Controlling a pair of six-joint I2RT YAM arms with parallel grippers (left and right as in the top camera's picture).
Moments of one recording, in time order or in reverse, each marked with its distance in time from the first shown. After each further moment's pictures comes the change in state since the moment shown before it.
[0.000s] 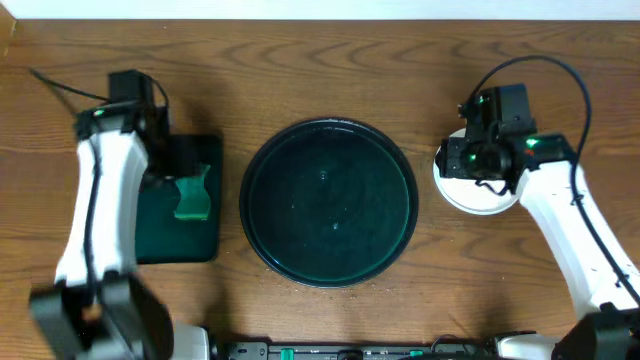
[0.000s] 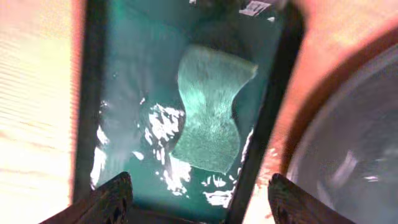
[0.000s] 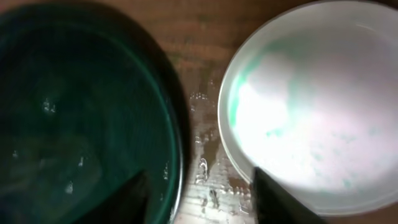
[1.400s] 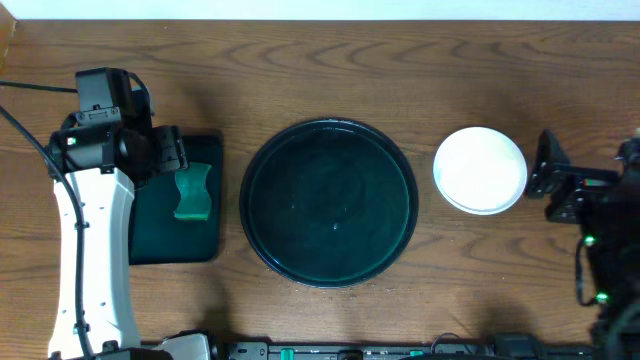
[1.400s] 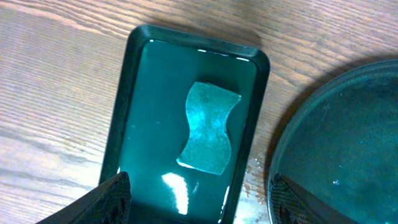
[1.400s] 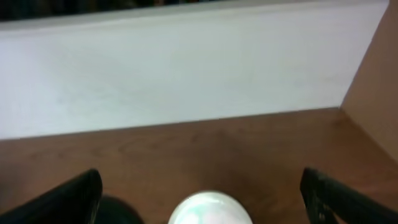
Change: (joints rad) left arm 0.000 -0.186 0.033 -0.004 0.001 0.000; right arm -0.107 -0.801 -0.047 0.193 0.230 -0.094
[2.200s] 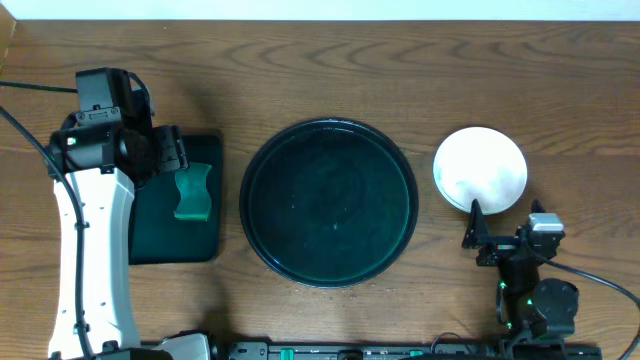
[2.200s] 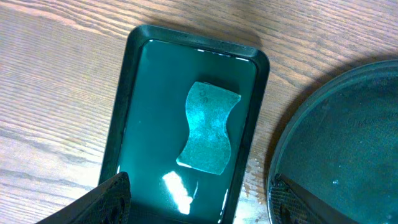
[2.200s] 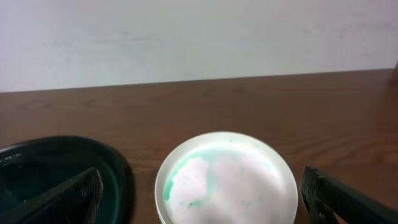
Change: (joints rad) left arm 0.000 0.000 0.000 0.000 0.000 0.000; right arm -0.014 -0.622 -1.072 0.552 -0.096 -0.016
